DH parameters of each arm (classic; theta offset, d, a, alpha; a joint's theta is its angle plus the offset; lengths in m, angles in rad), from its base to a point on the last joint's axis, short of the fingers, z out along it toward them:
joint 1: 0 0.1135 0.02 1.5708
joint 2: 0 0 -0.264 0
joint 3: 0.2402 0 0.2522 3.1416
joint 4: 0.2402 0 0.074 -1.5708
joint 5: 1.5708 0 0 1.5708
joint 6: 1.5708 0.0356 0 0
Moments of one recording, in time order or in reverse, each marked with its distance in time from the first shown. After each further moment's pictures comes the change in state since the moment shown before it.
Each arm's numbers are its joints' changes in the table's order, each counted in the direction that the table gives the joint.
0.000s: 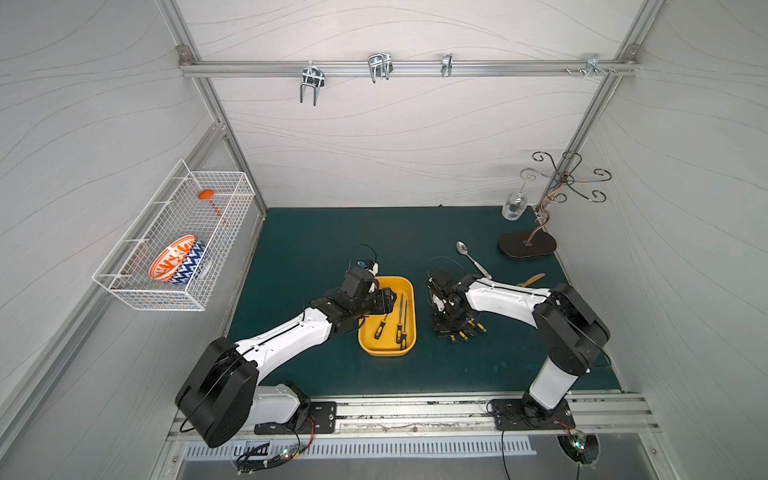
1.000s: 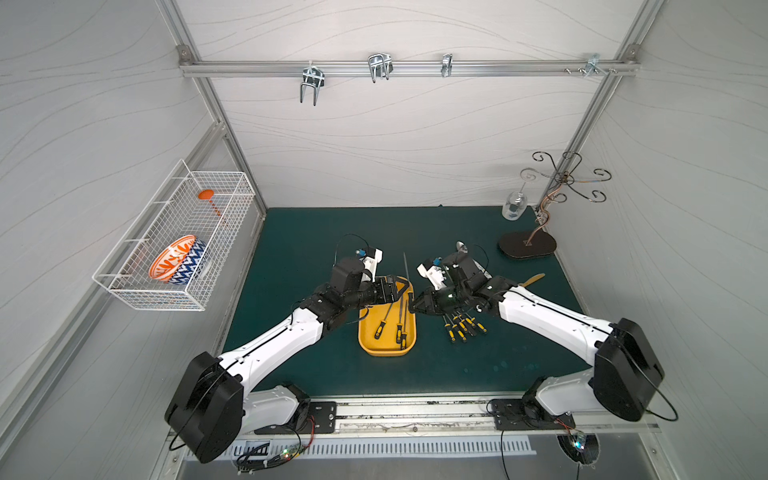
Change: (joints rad) left arm 0.035 0.077 0.042 -0.145 0.298 -0.134; right arm 0.018 0.312 -0.052 -0.400 -0.404 0.031
